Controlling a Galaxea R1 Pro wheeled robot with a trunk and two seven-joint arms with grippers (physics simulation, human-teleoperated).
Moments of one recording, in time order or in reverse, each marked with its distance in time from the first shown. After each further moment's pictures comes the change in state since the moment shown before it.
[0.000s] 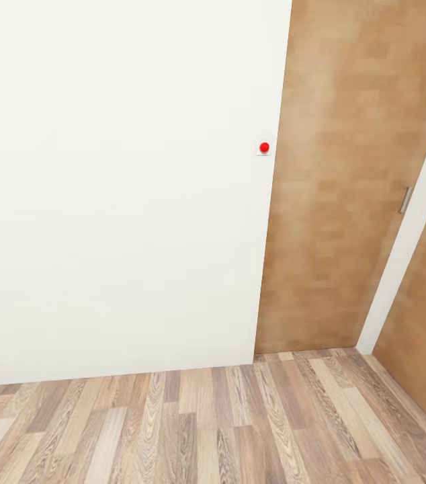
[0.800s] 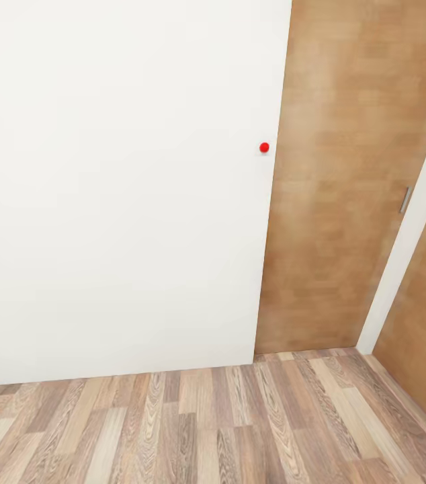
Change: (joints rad) left arm 0.002 0.029 -0.002 0.001 -0.001 0.001 0.003; right arm 0.002 -0.047 0.002 0.004 0.009 0.003 -0.008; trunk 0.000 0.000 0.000
